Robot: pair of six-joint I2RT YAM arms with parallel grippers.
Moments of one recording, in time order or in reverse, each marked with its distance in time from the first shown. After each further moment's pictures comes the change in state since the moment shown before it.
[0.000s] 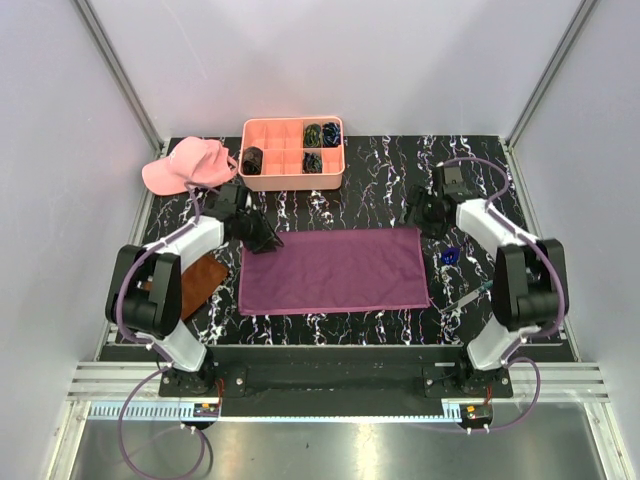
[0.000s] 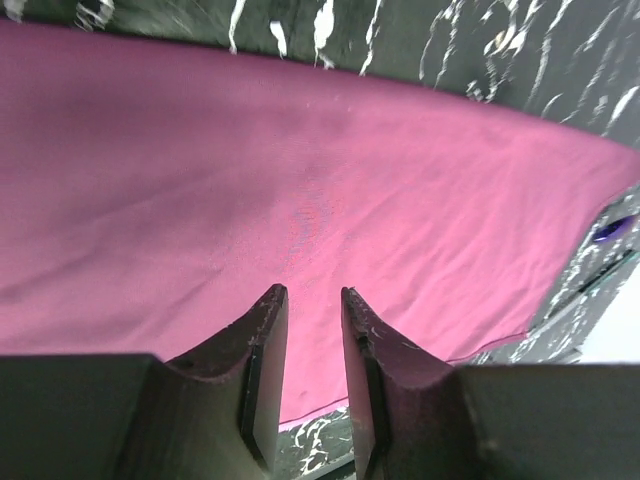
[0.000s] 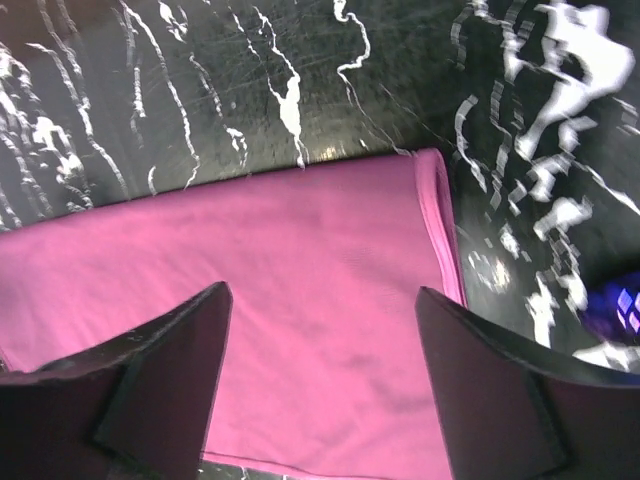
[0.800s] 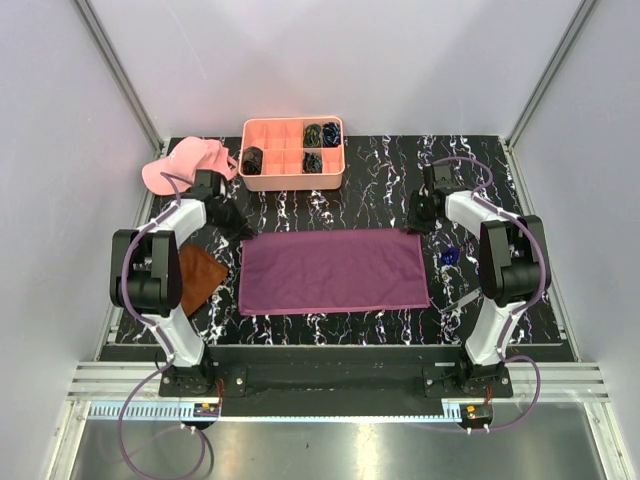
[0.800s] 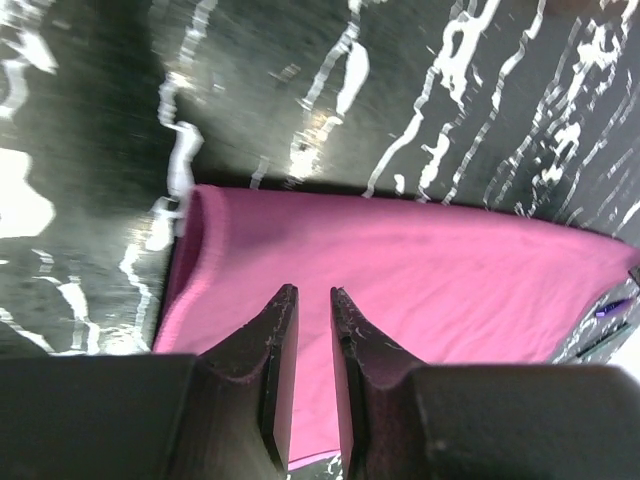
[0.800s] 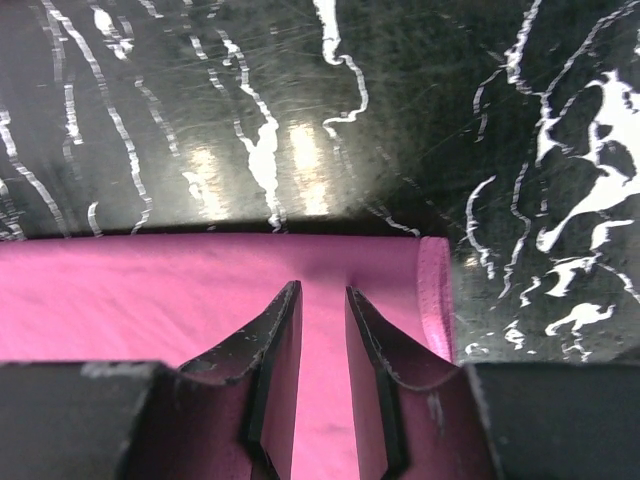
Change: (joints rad) left arm 0.201 0.122 0.156 -0.107 0.002 0.108; right arm 0.000 0.237 0.116 0.025 -0.029 -0.102
